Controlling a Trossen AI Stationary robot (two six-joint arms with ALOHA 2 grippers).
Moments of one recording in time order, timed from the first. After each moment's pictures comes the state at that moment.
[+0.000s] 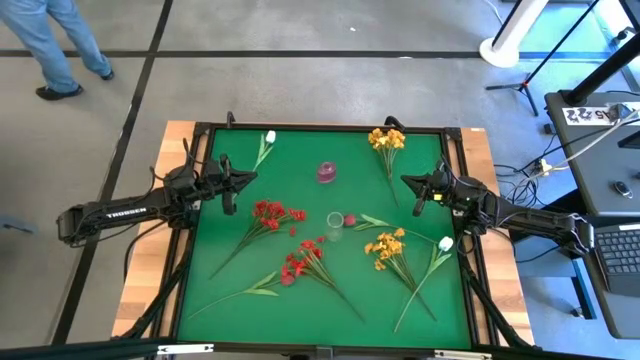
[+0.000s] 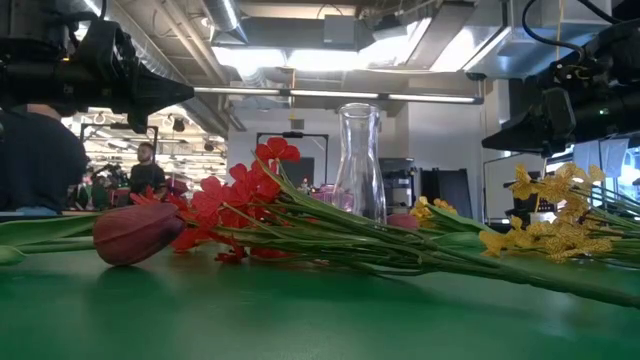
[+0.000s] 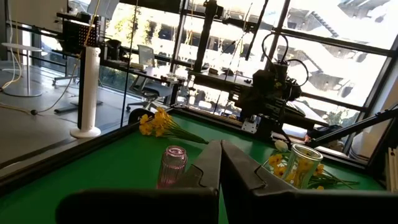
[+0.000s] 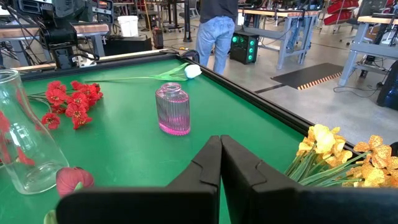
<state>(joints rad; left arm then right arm) 0.39 0.33 0.01 0.40 0.06 -0.23 -0.29 0.21 0.01 0.05 0.20 0.02</state>
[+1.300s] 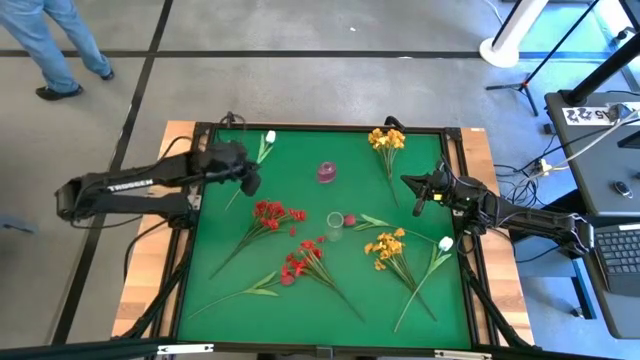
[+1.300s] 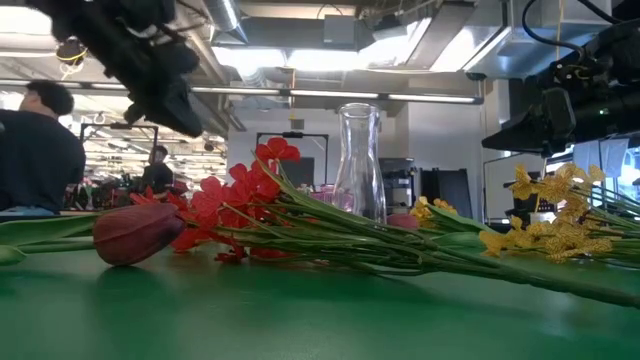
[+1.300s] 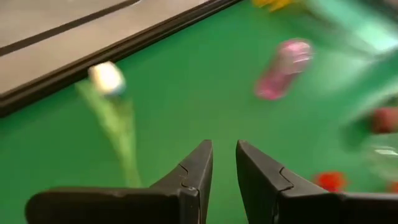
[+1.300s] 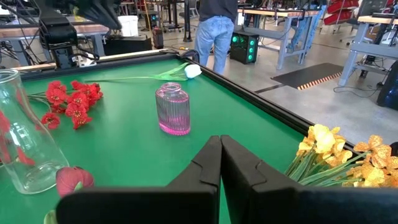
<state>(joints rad) 0.41 0.87 0.62 -0.49 -0.26 -0.40 -0.29 0.21 0.01 0.05 0.20 0.02</state>
